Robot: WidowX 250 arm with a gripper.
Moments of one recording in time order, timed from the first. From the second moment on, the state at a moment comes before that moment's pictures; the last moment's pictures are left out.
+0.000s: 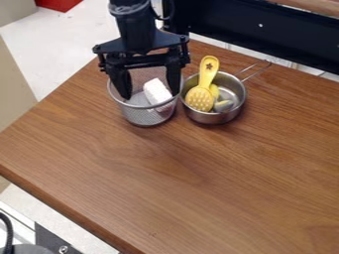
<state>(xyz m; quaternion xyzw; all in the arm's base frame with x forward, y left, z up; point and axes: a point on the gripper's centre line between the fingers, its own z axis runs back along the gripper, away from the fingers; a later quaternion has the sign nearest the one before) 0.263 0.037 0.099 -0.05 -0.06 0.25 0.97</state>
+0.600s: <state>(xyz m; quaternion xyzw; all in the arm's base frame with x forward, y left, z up) 0.280 0.026 0.094 -0.05 -0.03 0.28 0.96</state>
